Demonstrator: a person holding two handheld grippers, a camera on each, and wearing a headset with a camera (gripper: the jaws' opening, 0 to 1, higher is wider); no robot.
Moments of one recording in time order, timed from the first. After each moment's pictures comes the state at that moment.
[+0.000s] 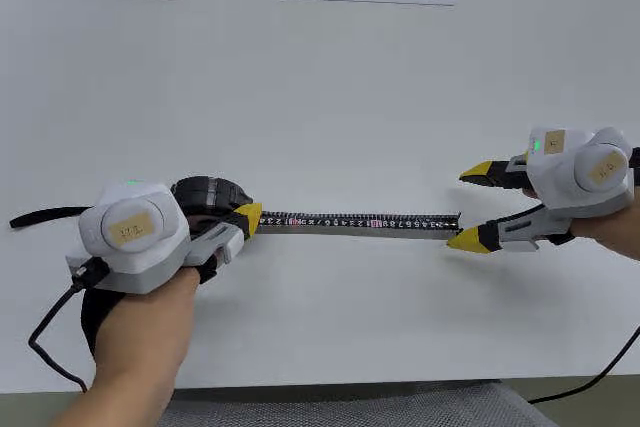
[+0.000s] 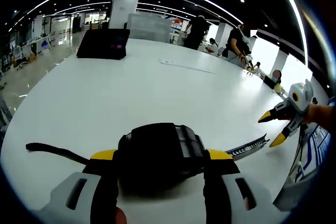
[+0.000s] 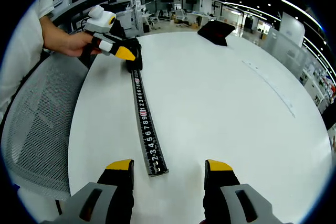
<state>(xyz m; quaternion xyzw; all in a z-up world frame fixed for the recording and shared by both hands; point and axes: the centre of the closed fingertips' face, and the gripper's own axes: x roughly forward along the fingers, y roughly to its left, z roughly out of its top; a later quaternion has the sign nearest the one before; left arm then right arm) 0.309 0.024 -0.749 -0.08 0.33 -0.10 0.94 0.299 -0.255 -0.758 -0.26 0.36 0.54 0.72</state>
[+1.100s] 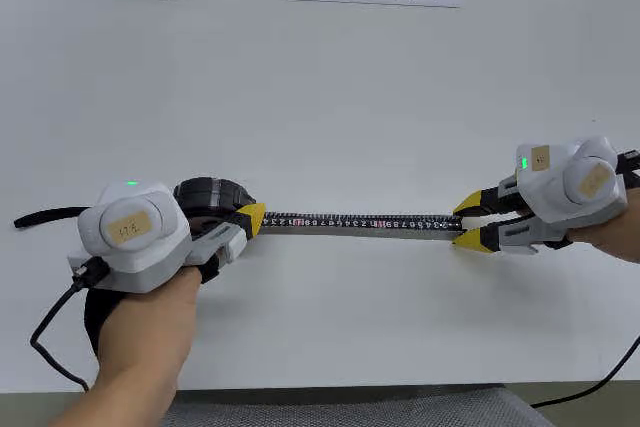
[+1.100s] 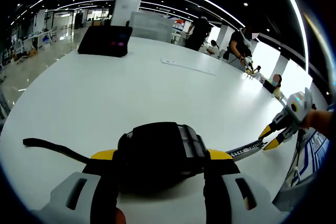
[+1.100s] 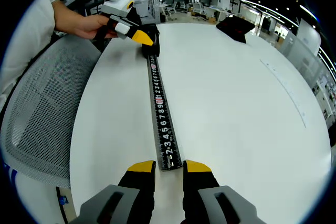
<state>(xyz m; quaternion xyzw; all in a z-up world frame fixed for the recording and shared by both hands) 0.310 0.025 -0.750 -0.10 0.33 -0.10 0.93 0.284 -0.255 -0.773 -0.30 0.37 0.58 0.66</state>
